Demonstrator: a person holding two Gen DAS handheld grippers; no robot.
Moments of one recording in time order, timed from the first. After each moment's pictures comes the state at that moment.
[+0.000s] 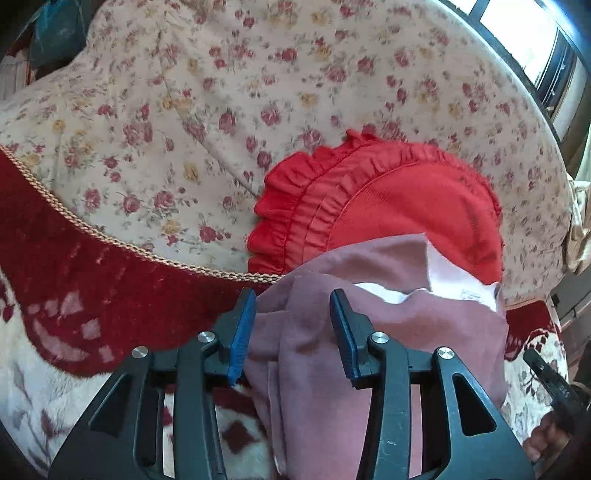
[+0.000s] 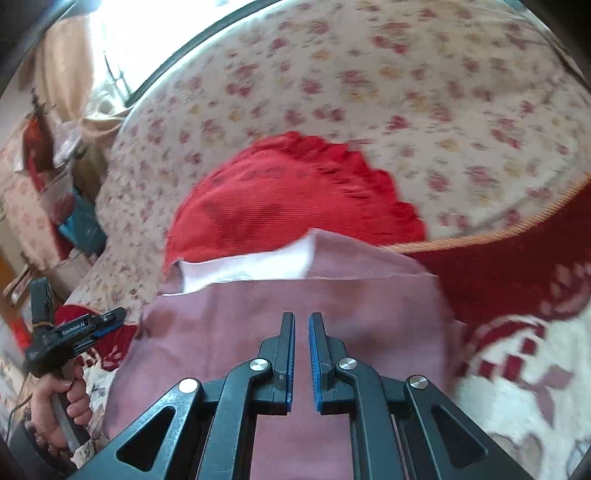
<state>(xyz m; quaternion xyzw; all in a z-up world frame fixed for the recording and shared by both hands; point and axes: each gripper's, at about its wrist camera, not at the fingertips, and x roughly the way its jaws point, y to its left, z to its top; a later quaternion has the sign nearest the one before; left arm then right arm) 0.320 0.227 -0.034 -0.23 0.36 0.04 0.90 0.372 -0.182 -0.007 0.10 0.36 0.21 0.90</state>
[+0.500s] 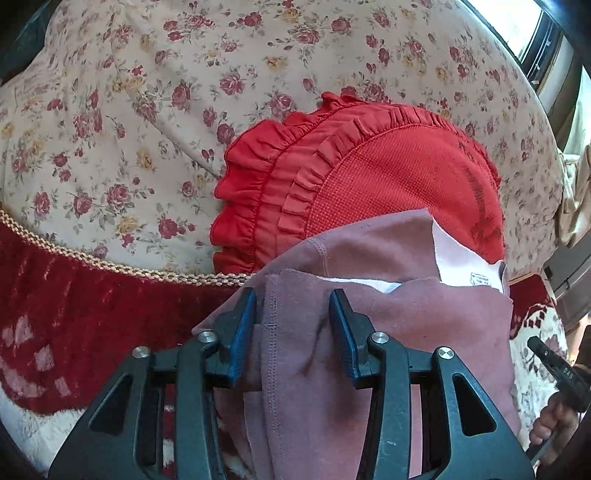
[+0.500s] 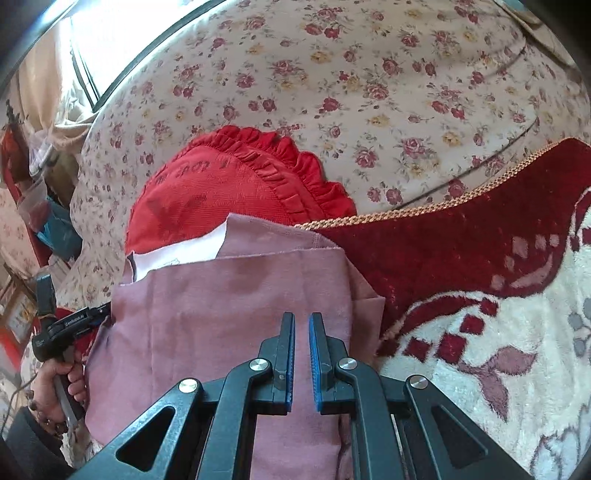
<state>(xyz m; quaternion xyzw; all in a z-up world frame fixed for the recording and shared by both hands) 0.351 0.219 -0.058 -0.22 0.39 -0.02 0.90 0.382 -0.232 -0.023 0.11 0.38 0.18 0.90</state>
